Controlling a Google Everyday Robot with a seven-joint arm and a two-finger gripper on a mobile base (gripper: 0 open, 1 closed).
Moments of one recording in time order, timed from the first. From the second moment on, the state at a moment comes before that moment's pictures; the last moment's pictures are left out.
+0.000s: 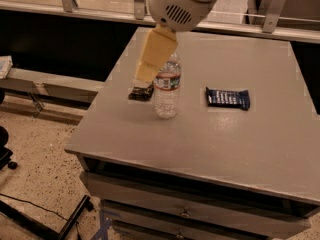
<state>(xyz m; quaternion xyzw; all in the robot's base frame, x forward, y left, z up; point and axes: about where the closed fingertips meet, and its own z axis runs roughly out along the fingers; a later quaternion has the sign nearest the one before) 0.505 0.015 1.028 -0.63 0.70 0.00 0.32</state>
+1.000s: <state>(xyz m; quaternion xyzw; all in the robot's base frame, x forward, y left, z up) 0.527 0.030 0.996 -0.64 0.71 -0.02 0.28</state>
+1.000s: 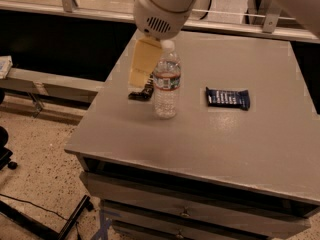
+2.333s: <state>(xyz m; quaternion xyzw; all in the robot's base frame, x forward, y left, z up) 0.487 -0.064 0.978 -0.71 0.68 -0.15 0.14</state>
